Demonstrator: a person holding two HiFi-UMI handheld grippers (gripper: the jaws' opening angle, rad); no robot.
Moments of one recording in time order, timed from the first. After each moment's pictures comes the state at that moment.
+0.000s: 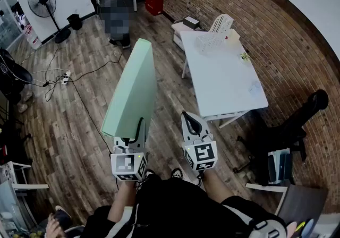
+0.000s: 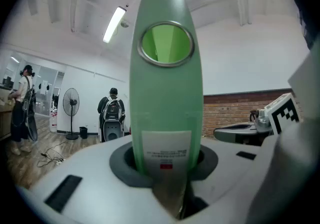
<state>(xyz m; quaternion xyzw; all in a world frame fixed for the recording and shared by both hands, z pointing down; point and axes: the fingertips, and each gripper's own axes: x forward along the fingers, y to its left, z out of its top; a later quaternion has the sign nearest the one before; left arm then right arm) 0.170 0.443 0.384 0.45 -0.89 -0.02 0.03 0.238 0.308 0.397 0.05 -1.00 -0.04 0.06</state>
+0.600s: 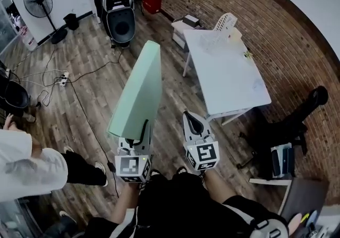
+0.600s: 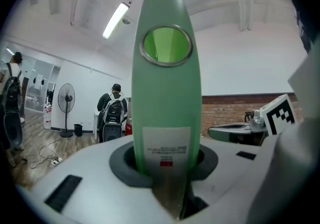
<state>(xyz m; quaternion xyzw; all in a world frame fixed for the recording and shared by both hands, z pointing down) 0.140 0.480 0.395 0.47 -0.88 -0.03 0.03 0.203 0.351 0.406 0.07 -1.00 -0.03 0.05</state>
